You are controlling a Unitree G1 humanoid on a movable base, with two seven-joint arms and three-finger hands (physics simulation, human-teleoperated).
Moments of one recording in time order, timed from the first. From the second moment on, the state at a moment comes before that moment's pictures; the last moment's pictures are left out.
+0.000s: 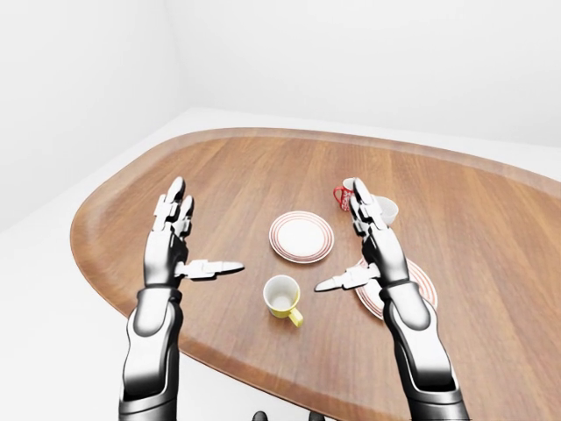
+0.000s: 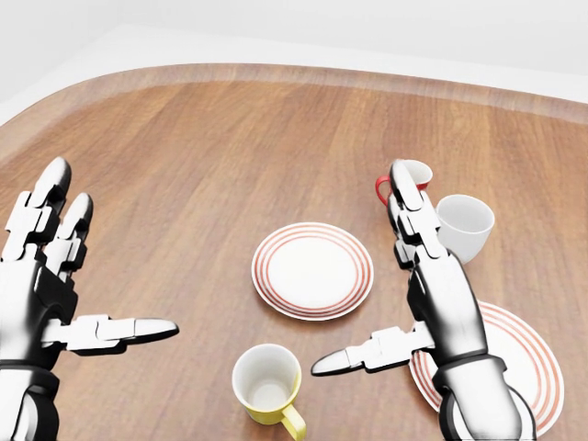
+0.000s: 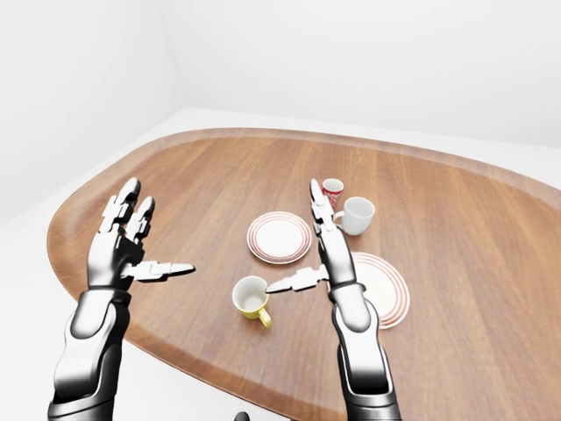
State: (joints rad) left arm -0.05 0.09 0.17 -0.29 -0.05 0.09 -0.11; right arm -0.02 -0.04 0.02 -0.33 -0.12 0.09 0.15
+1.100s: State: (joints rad) left arm -0.17 0.21 0.28 -0.12 -0.08 0.09 -0.13; right arm -0.12 0.01 0.17 -0.24 -0.77 0.09 0.27
